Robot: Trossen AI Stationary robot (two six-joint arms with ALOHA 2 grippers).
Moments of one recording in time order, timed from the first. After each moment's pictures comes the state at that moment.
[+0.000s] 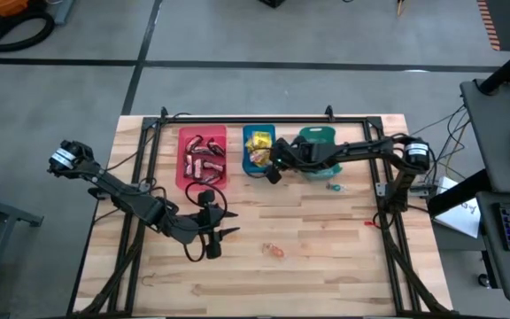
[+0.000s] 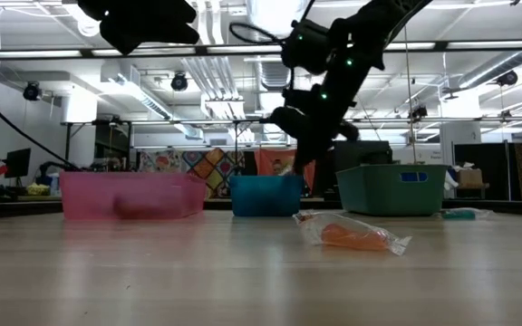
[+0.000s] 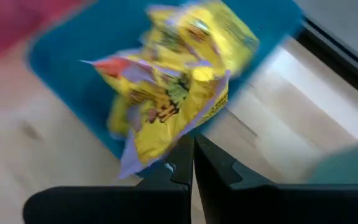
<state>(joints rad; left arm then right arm) -0.52 1.32 0.80 0.01 -0.62 -0.31 -0.22 1.77 1.16 -0.37 0.39 0.42</state>
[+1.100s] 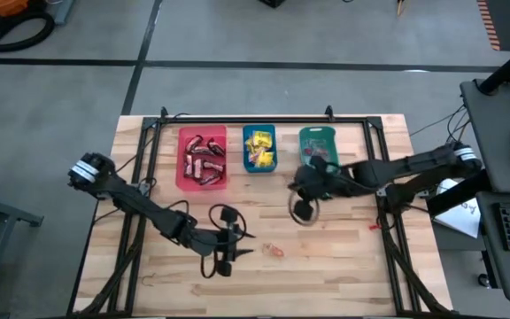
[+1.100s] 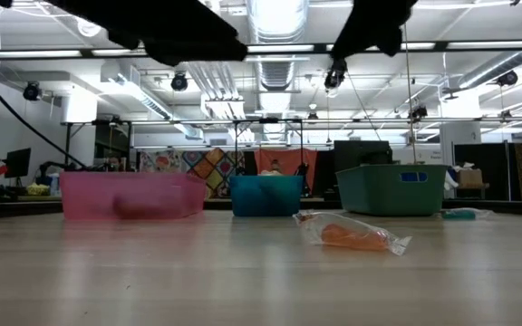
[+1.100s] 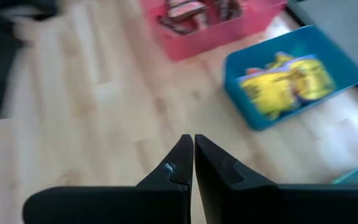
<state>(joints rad) -0.52 1.59 0.83 0.32 -0.45 -0.02 0.15 1.35 1.14 -0.58 0.34 0.38</state>
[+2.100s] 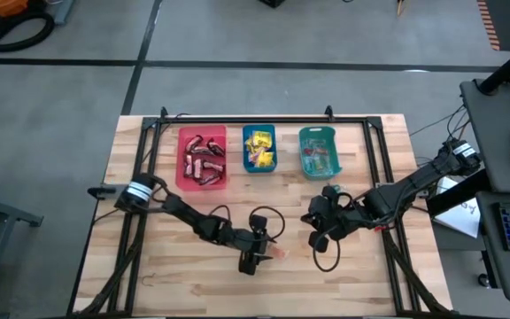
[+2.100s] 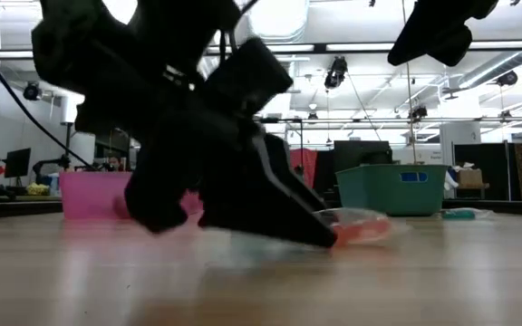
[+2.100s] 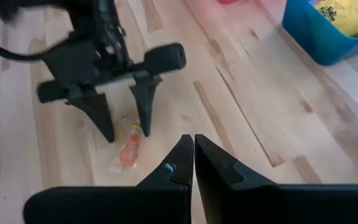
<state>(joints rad) -0.36 2.09 0.99 0.57 -0.16 0.04 0.47 1.31 0.97 -0.55 0.42 0.72</state>
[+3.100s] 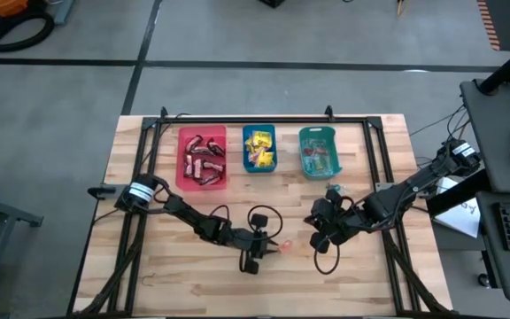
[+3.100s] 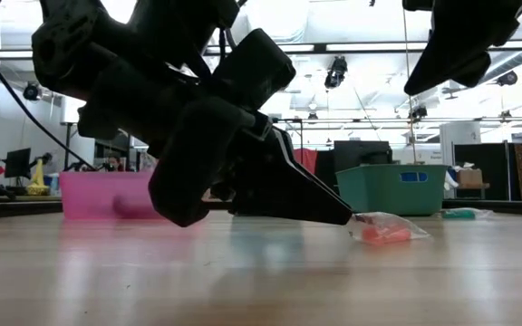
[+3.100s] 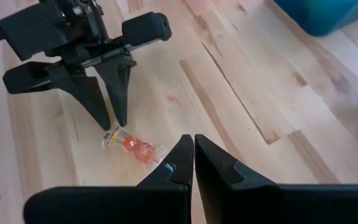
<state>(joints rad) -0.35 2.11 0.99 0.66 -0.20 0.05 0.50 1.31 0.88 -0.53 0.46 0.81</state>
